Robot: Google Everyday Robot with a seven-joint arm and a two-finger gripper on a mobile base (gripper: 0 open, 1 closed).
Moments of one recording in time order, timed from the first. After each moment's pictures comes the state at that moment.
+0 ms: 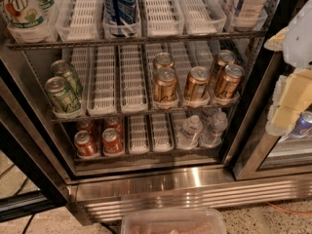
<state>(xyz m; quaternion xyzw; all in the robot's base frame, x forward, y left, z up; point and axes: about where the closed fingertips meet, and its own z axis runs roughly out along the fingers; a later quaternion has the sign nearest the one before) 0.438 -0.217 0.976 -0.60 0.78 -0.03 0.16</state>
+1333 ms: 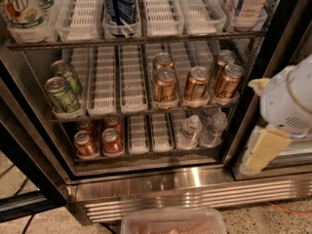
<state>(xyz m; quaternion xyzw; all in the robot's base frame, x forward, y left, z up) 0.420 -0.198 0.896 -0.60 0.78 -0.03 0.21</state>
